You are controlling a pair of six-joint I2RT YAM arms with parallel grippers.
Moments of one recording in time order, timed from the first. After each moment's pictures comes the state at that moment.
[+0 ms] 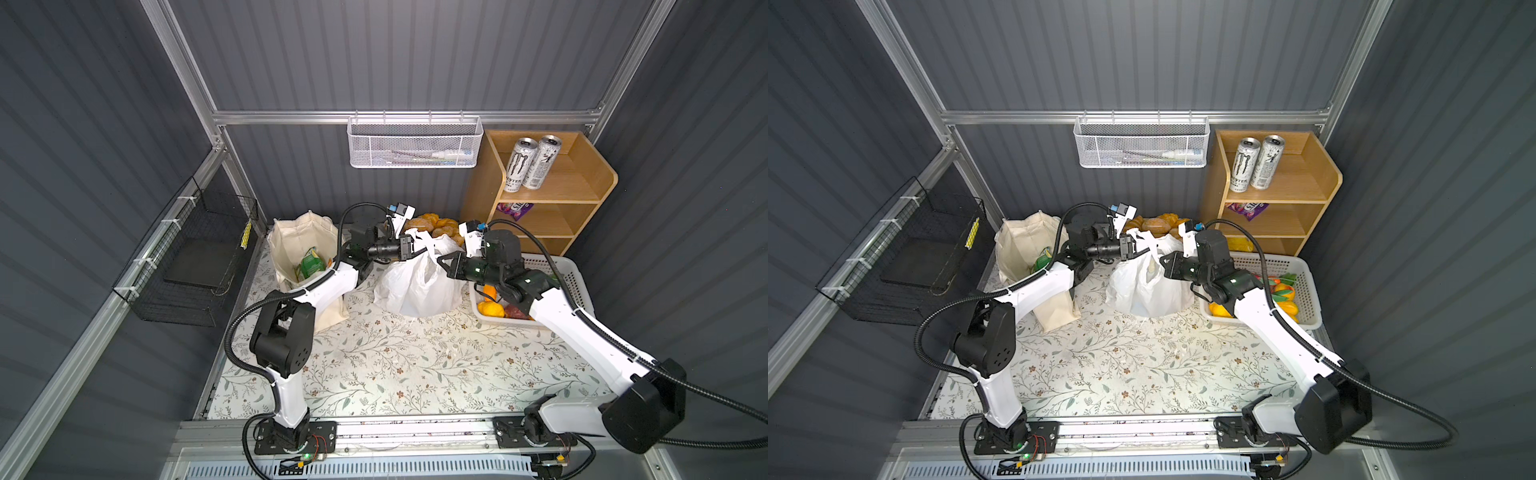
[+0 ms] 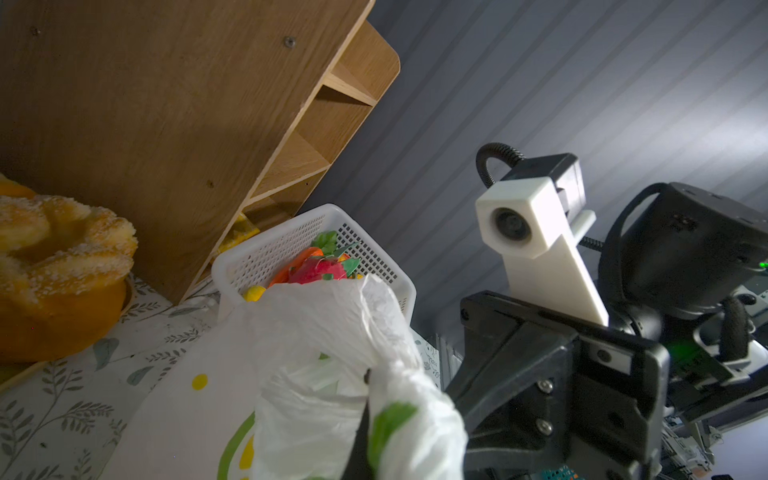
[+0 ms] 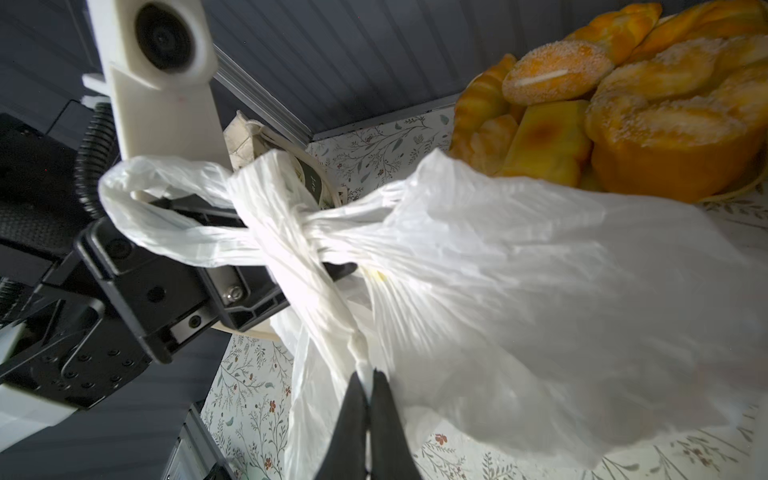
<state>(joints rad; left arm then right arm) -0.49 1.87 1.43 0.40 0.98 -0.65 0.47 1.34 1.17 -0.30 -0.30 0.57</state>
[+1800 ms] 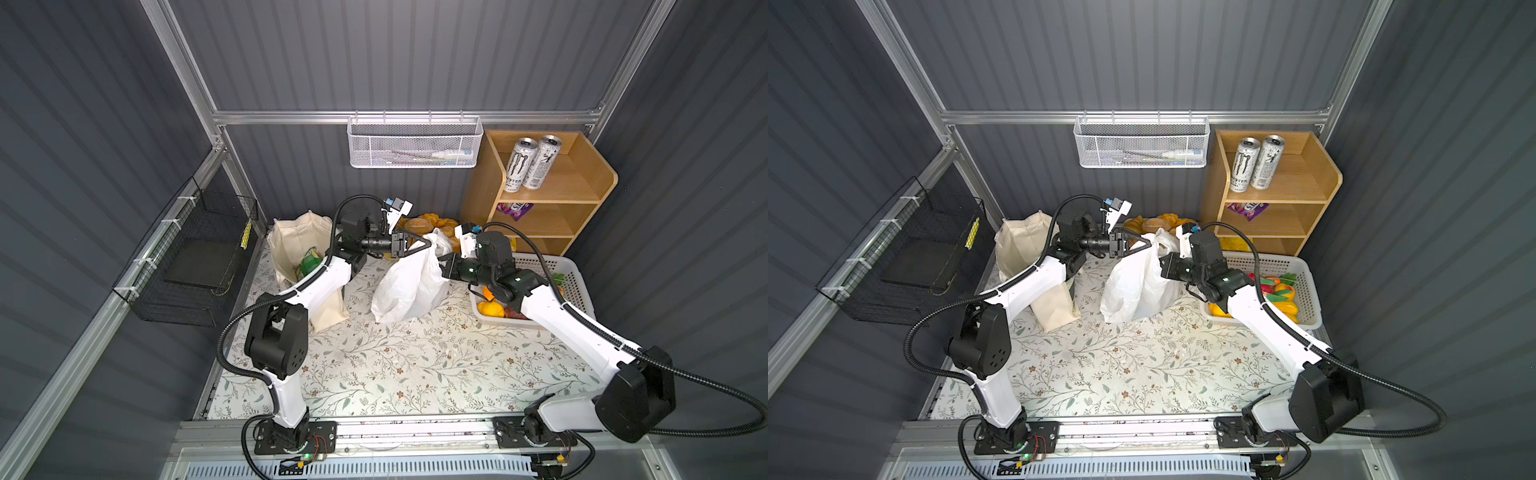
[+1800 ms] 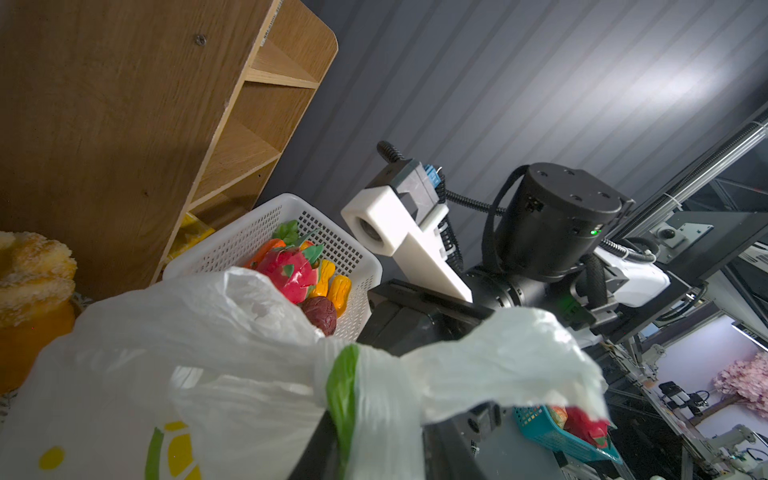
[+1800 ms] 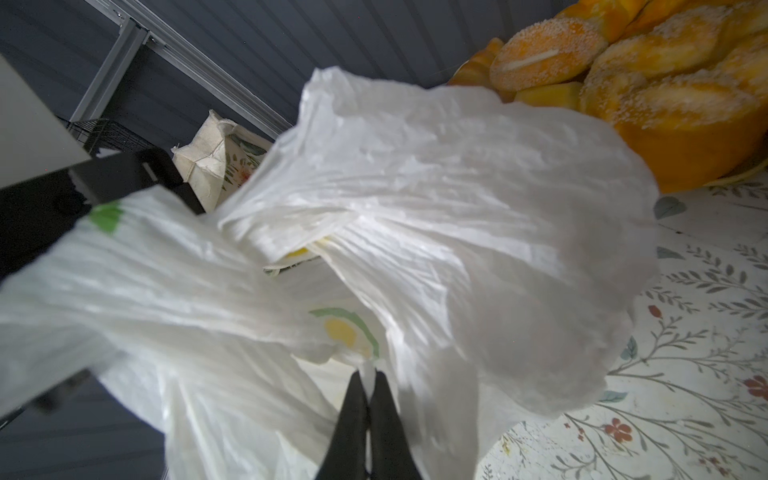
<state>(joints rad) -0.45 1.84 1.49 0.31 1.17 -0.57 0.48 1.38 1.15 -0.26 -0.27 0.60</state>
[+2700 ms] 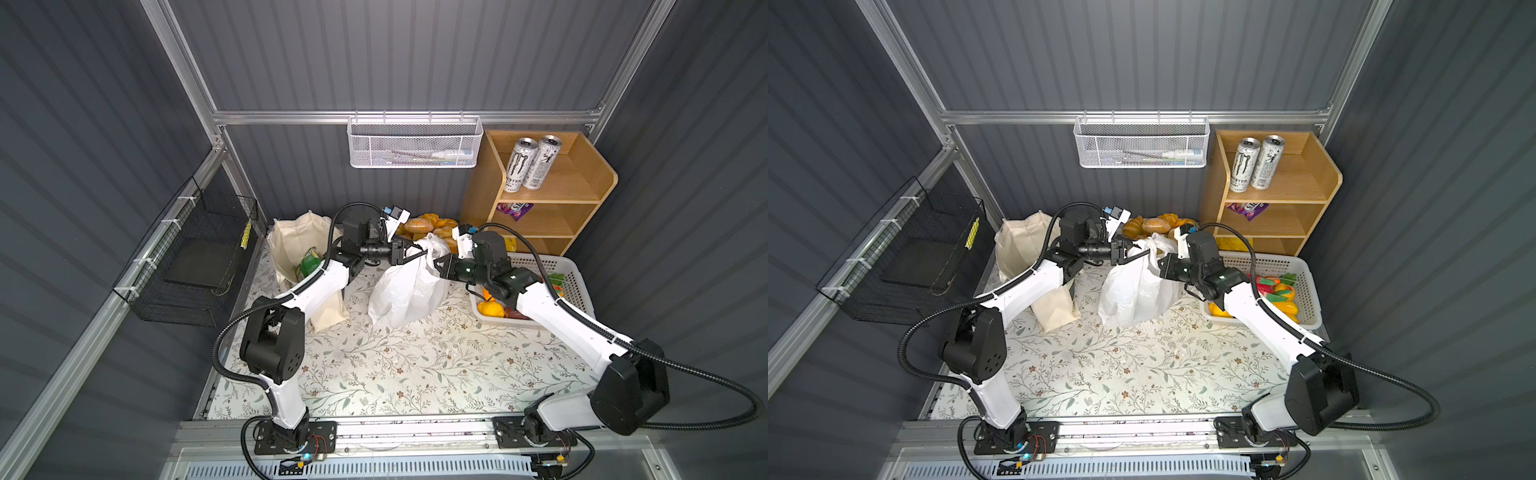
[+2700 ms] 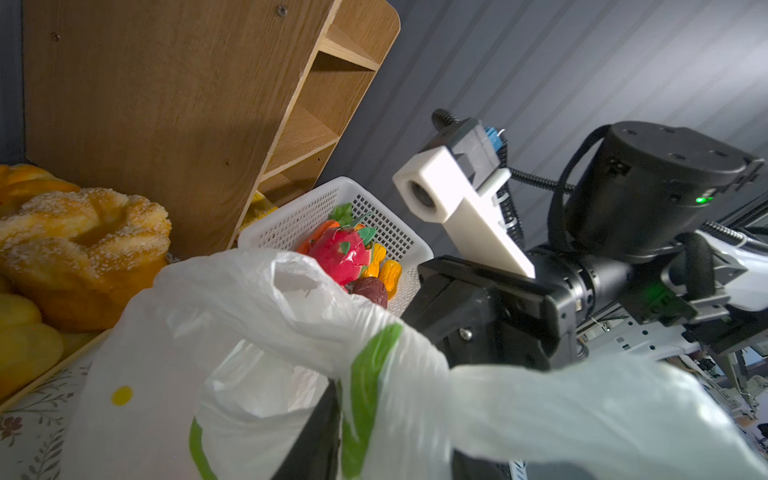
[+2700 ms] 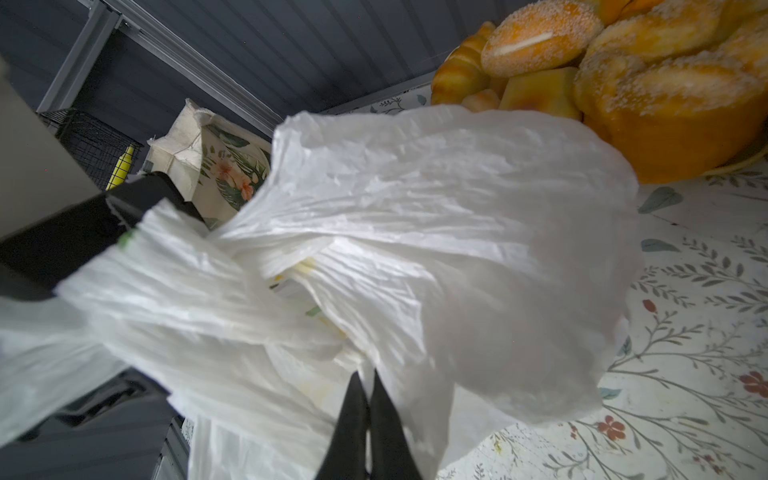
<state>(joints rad) -0.47 1.80 1.43 0.15 1.04 -0.38 0.48 1.43 1.16 -0.27 -0.27 0.59</state>
